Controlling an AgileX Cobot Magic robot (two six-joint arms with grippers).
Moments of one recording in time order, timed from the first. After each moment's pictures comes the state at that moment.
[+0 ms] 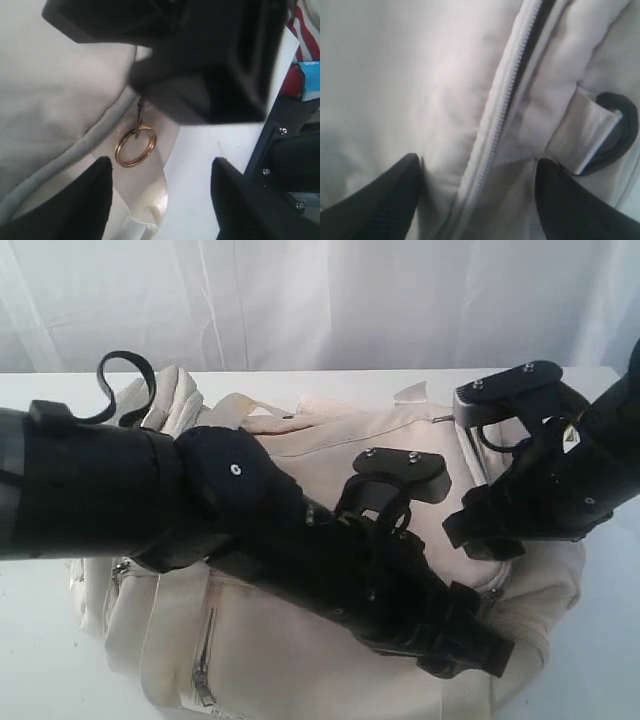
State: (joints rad) left arm -1.02 1.67 -1.07 -1.03 0.42 0.62; right arm 0.53 1.37 -0.90 0.02 0.78 -0.03
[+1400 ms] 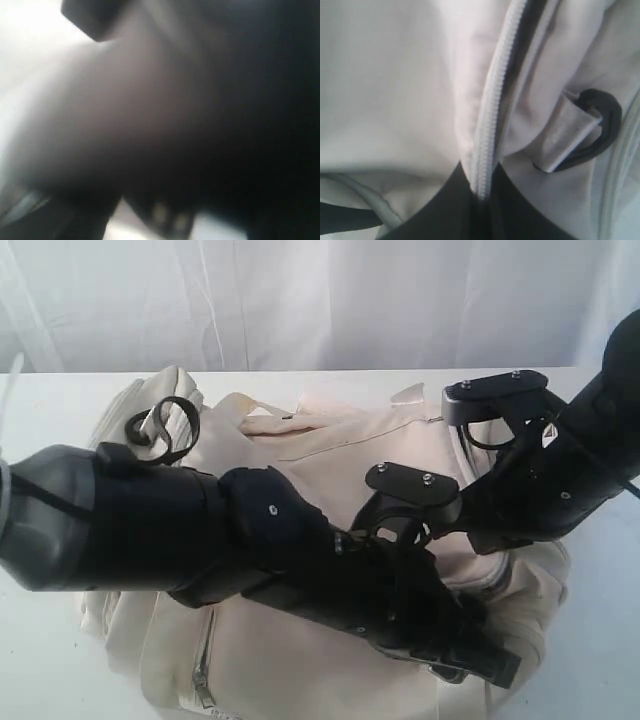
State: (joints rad) left arm -1.06 1.75 -1.07 -1.07 0.27 0.71; right arm 0.53 1.42 -0.93 0.13 0.80 -0.02
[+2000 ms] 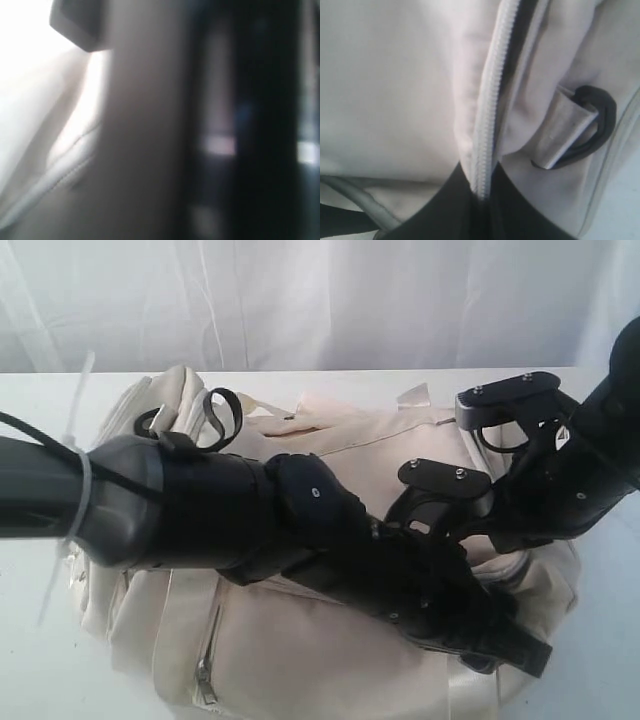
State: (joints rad) left arm -1.06 1.85 -1.20 -1.07 0.33 0.71; right arm 0.51 1.43 -0.93 0.06 0.81 -0.02
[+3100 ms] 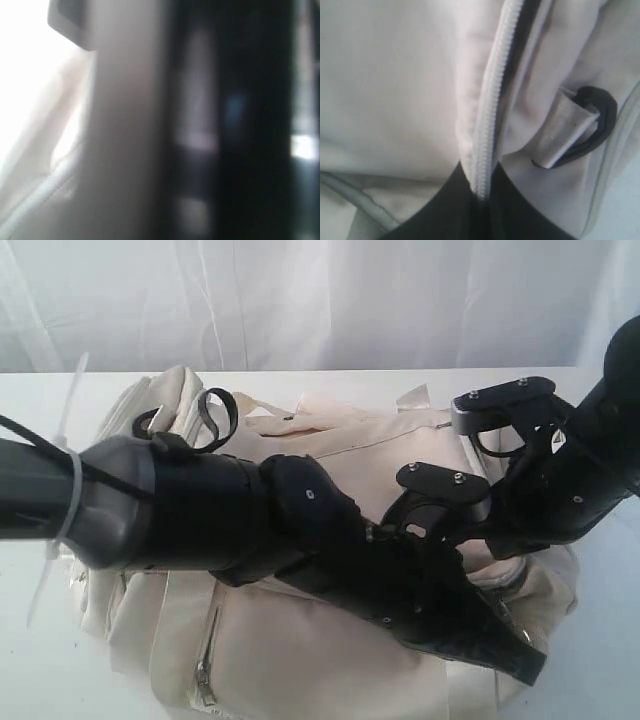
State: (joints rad) left arm -1.06 1.84 -1.18 -1.06 0.36 0.72; right arm 0.51 1.43 -0.93 0.06 0.82 -0.02
